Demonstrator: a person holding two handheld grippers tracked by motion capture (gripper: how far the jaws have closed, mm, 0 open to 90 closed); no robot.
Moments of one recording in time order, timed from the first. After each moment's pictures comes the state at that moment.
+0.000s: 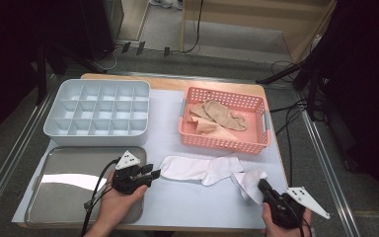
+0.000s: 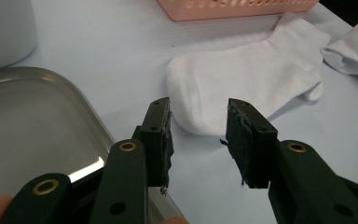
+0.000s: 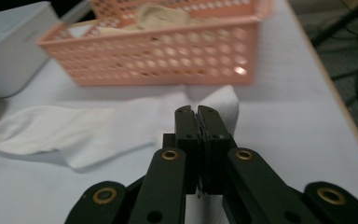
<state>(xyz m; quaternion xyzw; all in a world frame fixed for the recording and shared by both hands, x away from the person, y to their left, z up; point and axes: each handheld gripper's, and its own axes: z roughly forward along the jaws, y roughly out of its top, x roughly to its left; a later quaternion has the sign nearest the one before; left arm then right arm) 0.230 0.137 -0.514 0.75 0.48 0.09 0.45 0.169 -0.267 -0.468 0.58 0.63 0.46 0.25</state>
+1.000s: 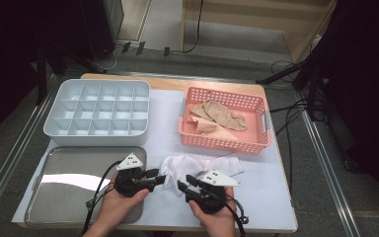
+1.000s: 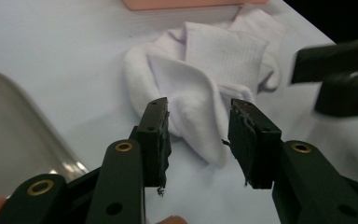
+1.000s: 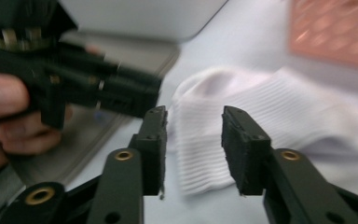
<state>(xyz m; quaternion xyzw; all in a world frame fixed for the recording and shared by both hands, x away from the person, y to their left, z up) 0.228 0.131 -0.516 0.76 0.43 0.03 0.48 0.202 -0.112 -0.503 0.42 0.76 0.49 0.08</state>
